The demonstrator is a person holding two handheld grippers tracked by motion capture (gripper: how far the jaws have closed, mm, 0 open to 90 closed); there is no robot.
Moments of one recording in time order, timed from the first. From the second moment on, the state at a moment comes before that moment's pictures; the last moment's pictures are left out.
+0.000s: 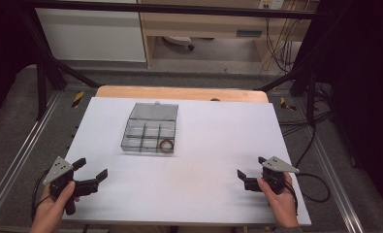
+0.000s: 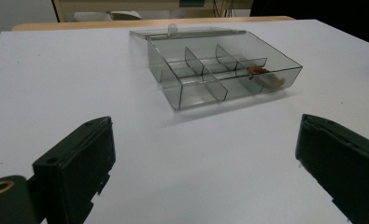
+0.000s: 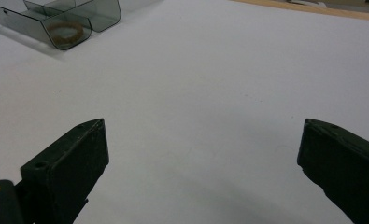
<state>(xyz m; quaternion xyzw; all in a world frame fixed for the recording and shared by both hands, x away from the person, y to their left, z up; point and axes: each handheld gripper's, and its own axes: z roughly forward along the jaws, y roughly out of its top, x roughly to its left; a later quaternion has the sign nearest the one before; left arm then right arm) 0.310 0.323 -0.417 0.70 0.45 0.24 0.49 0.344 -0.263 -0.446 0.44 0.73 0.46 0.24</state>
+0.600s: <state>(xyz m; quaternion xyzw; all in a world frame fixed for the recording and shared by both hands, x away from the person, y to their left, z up) 0.296 0.309 -0.427 0.71 0.44 0.23 0.49 0.344 -0.263 -0.445 0.44 0.73 0.46 0.24</state>
